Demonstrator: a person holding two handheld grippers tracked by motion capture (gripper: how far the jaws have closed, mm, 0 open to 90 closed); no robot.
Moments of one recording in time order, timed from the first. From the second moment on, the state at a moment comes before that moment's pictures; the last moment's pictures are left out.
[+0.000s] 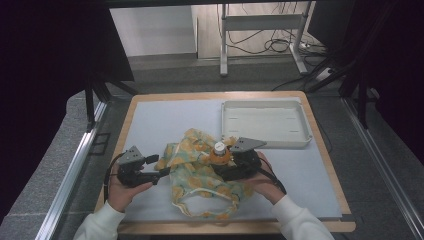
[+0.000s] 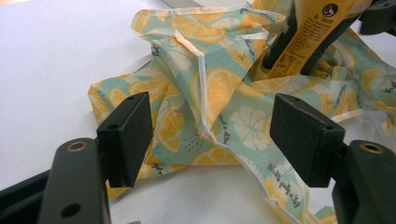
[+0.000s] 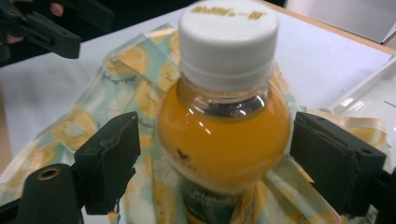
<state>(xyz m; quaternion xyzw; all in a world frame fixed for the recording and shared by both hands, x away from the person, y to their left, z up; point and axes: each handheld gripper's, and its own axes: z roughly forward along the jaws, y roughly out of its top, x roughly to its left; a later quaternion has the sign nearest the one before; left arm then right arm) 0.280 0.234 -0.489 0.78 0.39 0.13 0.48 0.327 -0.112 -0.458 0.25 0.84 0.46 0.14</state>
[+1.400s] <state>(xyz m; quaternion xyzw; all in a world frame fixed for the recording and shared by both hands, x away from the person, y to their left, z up) 0.283 0.230 -0.493 0.79 0.38 0.13 0.47 0.322 -0.116 -0.430 0.25 0.82 0.49 0.15</state>
